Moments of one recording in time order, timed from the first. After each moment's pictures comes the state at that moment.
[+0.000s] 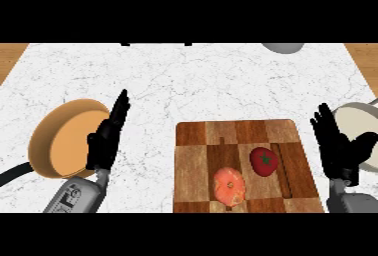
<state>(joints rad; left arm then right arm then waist) -0.22 0.25 -0.34 -1.39 0.14 0.36 -0.01 -0.07 -0.28 0.01 -1.39 -0.23 -0.24 0.05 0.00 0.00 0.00</state>
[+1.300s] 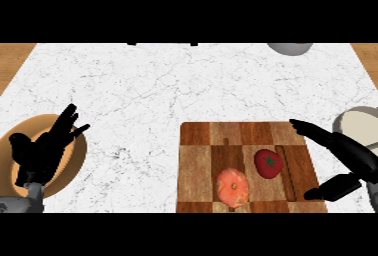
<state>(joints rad) -0.06 0.49 -0.16 -1.42 0.32 0.15 0.07 -0.10 -0.60 0.16 -1.42 -0.11 0.42 -0.04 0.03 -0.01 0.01</state>
